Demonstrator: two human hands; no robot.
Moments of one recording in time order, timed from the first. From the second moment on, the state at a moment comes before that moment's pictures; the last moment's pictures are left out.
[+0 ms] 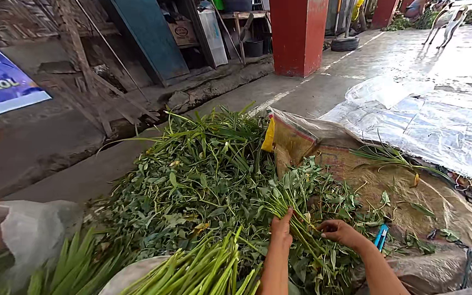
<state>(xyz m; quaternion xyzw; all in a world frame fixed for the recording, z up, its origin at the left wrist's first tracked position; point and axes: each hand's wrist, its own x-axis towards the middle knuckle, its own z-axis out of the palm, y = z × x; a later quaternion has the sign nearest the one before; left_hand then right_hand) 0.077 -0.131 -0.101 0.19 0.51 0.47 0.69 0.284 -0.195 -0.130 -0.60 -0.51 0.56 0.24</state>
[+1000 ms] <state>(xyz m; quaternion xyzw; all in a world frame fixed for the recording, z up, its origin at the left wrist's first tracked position) 0.073 -0.119 -0.111 0.21 0.57 0.47 0.64 0.280 -0.174 -0.162 -0.75 -0.45 0.47 0.13</state>
